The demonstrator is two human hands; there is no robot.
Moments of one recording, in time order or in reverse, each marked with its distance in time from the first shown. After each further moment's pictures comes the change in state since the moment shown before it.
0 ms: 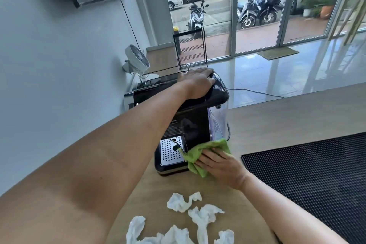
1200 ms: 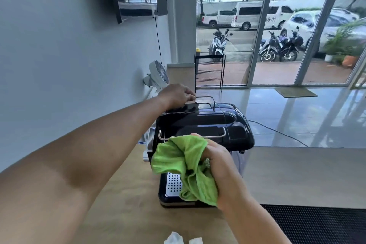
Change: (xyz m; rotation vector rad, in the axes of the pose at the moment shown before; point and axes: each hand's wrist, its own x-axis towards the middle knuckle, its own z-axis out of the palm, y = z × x) left_hand 0.022 -0.128 -0.047 -0.243 0.209 -0.144; right_hand 0.156 0.038 -0.224 2.430 0.106 1.169
